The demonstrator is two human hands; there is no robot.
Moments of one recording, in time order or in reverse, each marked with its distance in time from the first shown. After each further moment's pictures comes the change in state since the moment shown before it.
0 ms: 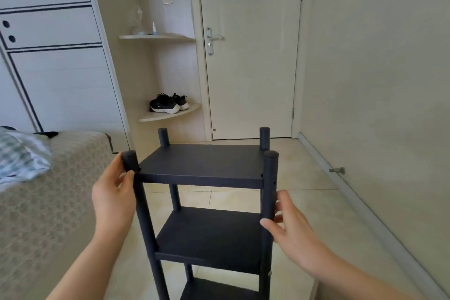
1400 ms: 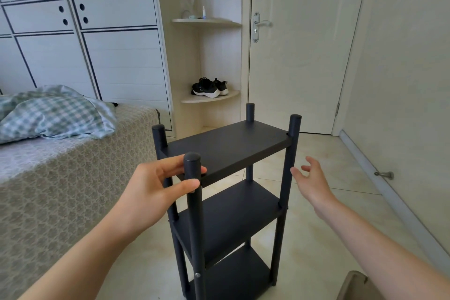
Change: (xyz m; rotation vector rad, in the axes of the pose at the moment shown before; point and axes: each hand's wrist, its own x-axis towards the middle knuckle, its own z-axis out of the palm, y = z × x) left_hand -0.065 0.056 -0.085 0.091 -0.497 0.053; right_hand 0.083 -0.002 0.041 0.221 0.199 0.202
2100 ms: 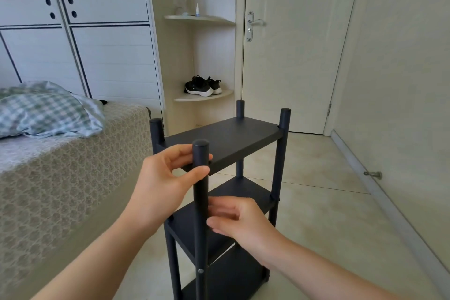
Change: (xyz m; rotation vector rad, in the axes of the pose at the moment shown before) left_hand 0.015 0.015 0.038 -0.082 0.155 -0.032; right_hand -0.117 -0.028 0.046 0.135 -0.716 -0.133
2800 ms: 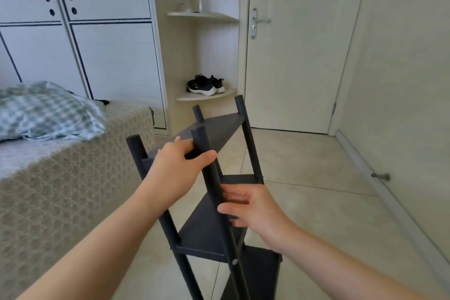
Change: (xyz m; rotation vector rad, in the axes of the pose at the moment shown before) left_hand 0.056 -0.001 -0.010 0.253 -0.129 -0.169; right_hand 0.039 -0.019 -0.011 0.057 0.025 0.011
